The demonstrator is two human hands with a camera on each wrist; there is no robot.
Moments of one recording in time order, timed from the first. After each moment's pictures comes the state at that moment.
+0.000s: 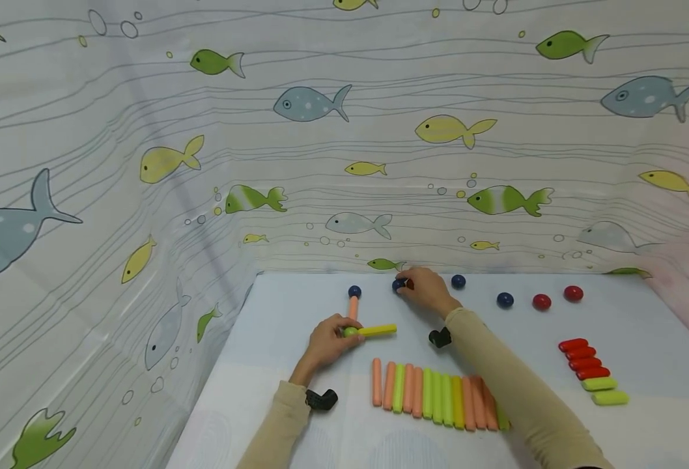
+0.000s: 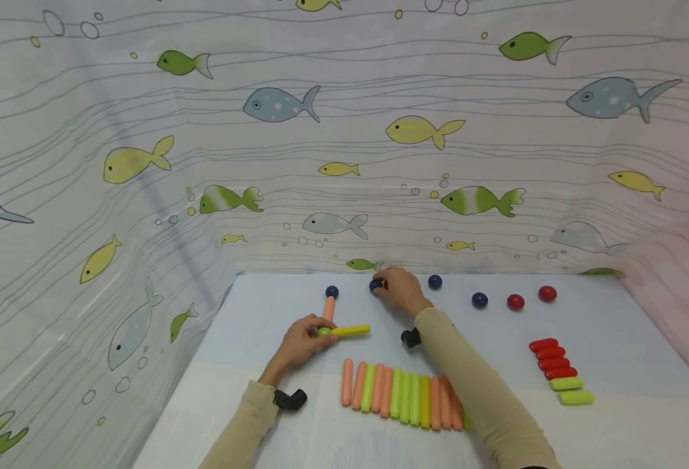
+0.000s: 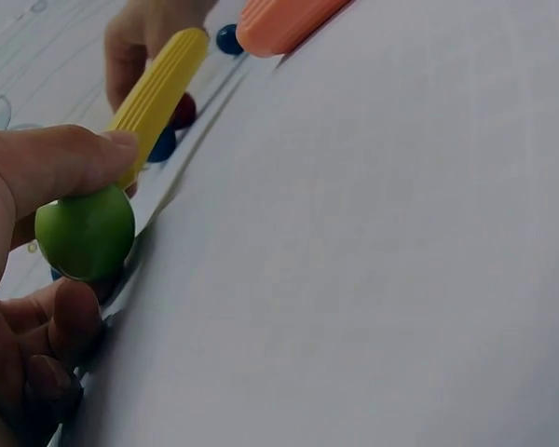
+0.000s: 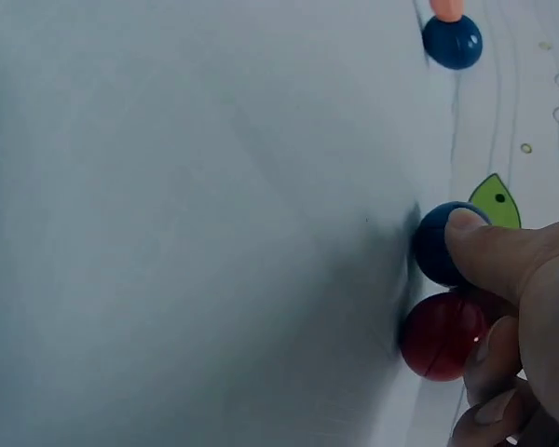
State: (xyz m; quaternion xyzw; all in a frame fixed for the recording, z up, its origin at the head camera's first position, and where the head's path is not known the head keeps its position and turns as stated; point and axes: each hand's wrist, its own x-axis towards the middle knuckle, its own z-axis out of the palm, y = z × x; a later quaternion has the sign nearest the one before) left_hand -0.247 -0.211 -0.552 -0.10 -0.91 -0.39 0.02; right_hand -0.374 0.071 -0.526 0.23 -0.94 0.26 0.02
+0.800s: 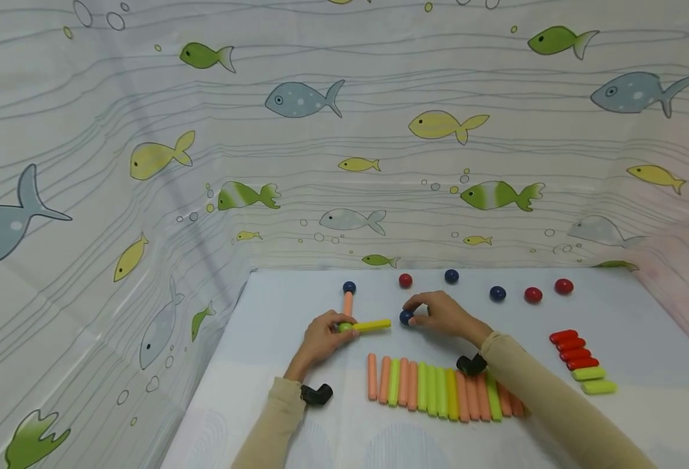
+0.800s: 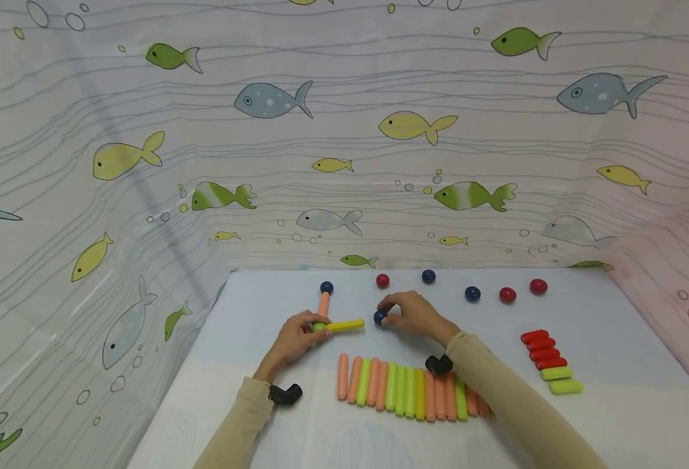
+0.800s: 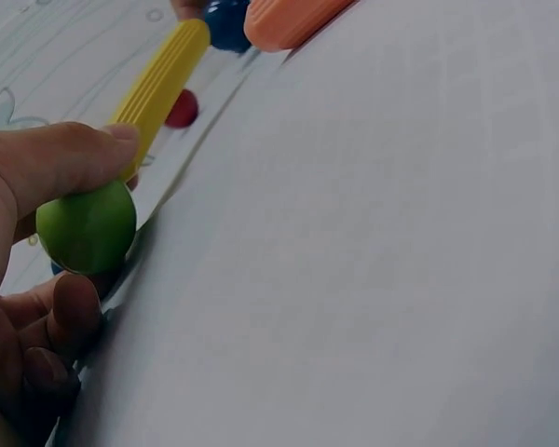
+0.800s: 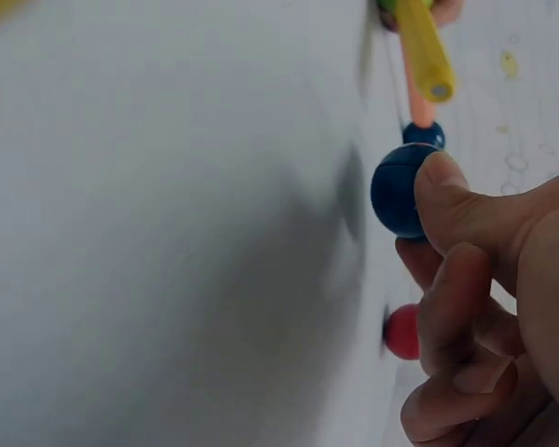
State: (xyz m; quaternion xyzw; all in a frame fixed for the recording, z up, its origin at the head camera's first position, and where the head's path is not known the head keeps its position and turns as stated) left_hand -0.249 -0.213 -0.552 -0.10 -0.90 -0.42 0.00; right_hand -0.309 0.119 -0.522 0.33 -0.89 0.31 -0.05
